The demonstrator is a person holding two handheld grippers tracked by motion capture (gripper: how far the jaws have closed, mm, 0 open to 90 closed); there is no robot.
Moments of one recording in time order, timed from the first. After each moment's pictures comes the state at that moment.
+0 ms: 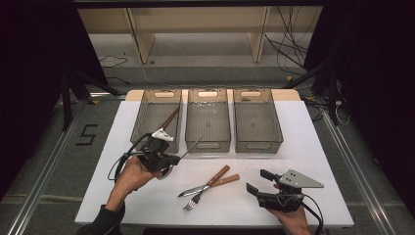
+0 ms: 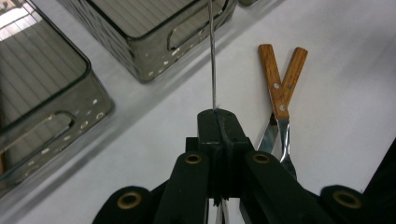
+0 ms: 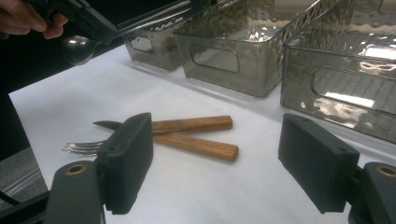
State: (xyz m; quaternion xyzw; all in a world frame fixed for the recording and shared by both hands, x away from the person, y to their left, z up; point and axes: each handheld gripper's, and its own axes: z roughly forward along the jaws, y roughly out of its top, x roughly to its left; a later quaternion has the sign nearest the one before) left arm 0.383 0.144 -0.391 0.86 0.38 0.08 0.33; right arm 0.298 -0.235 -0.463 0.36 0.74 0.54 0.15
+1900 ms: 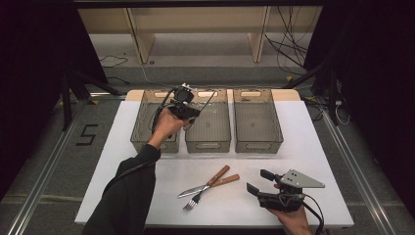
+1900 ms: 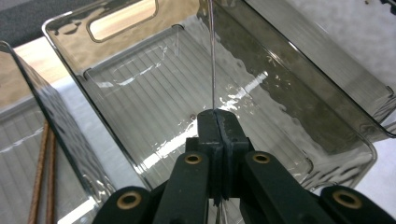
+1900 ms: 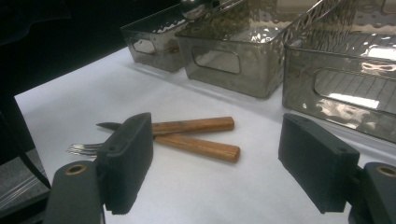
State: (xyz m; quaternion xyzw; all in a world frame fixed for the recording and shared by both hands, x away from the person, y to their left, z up) left arm 0.535 0.088 -0.379 0.82 0.44 0.12 0.35; right arm 0.298 -0.237 -0.463 0.36 0.74 0.55 0.15
